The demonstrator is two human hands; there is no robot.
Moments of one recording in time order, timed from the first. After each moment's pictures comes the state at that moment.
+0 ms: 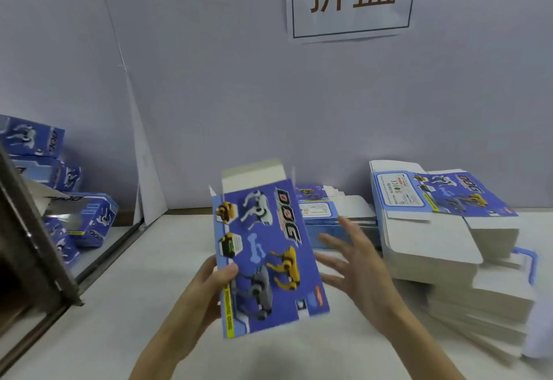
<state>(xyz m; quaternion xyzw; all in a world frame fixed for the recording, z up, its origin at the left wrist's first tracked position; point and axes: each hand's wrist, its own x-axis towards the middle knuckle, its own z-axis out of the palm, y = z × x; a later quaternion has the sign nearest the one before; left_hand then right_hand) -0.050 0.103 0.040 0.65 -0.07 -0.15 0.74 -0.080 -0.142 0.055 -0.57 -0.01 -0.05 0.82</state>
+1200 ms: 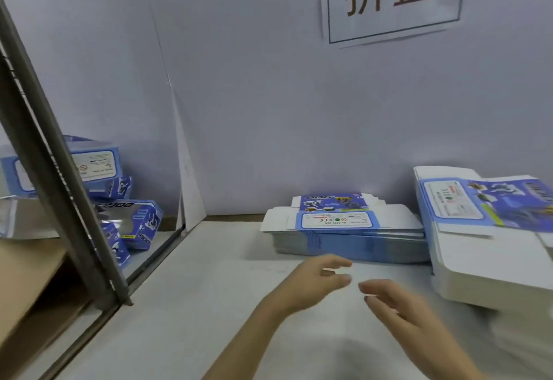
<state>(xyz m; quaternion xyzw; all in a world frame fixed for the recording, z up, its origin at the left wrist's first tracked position) 0.003 0.023 0.039 0.85 -0.22 -0.13 0.45 -0.089 -0.144 0.024 -0.83 -0.04 -0.09 0.54</state>
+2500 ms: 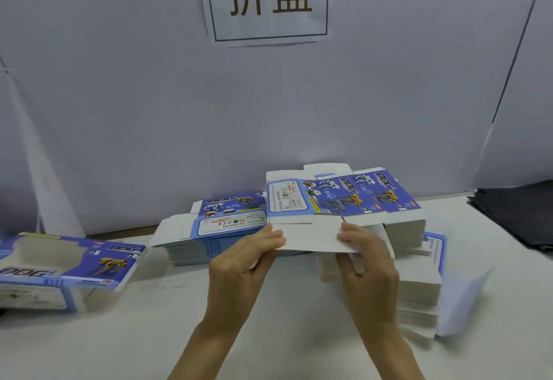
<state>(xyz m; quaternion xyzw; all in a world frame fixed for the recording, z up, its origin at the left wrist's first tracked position) -0.025 -0.053 0.050 0.67 -0.43 0.44 0.42 -0.088 -0.226 0.028 -0.73 0.00 -0.60 0.31</state>
